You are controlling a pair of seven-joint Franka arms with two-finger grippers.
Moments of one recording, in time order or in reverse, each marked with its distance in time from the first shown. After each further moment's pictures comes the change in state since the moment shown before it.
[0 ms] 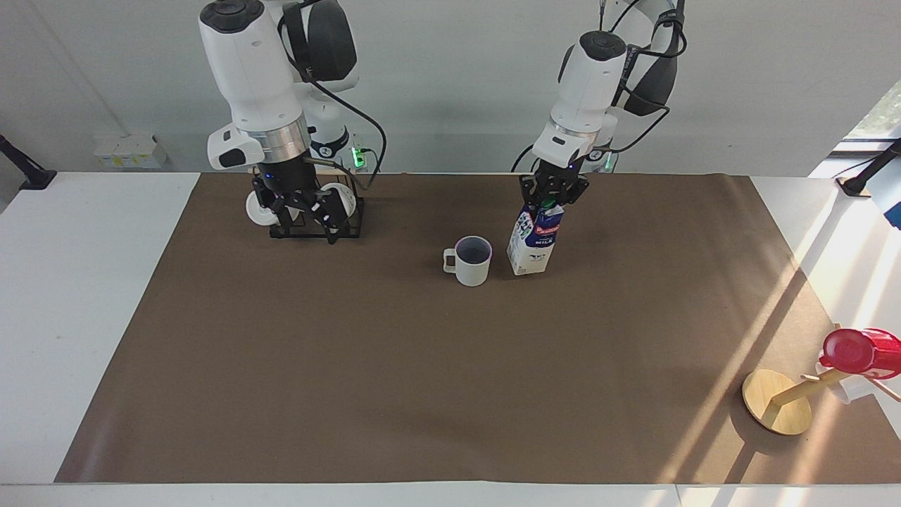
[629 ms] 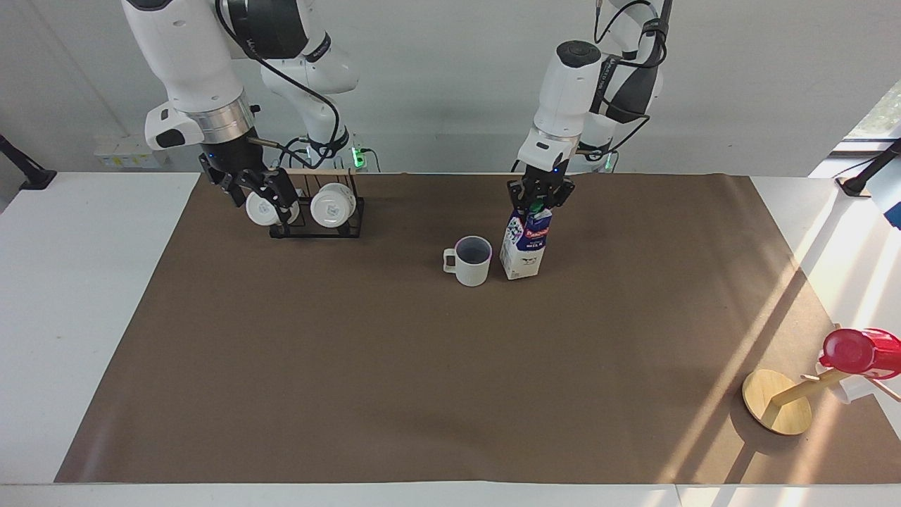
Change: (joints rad) left arm -0.032 0.000 -0.017 -0.074 0.065 0.092 -0.124; right arm -0.092 -0.020 0.000 0.054 0.000 -0.162 -0.114
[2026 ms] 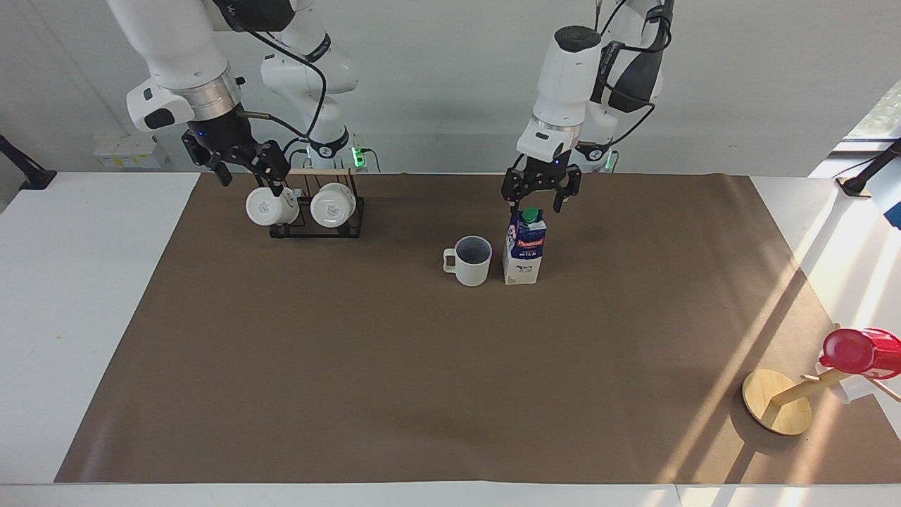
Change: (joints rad) left arm -0.009 0.012 0.012 0.141 0.028 -0.140 -0.004; right arm -0.013 -0.004 -0.005 0.082 -0.002 -0.176 -0.164
